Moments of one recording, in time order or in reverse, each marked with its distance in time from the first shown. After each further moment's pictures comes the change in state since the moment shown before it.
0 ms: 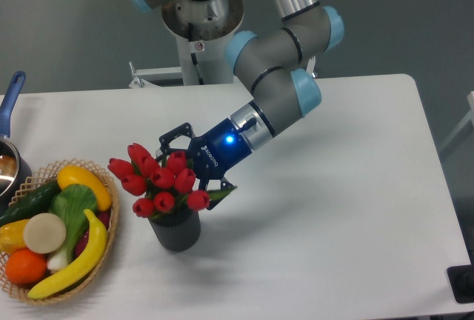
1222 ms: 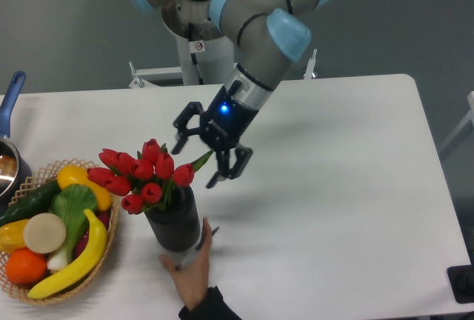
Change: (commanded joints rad) arm 0.025 0.225 0.075 -0.006 0.601 0.014
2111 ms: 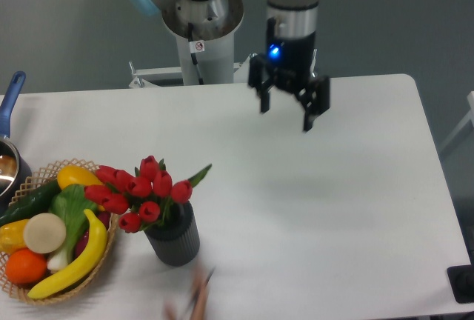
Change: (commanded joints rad) arm 0.196 0.230 0.015 -0.306 0.430 0.227
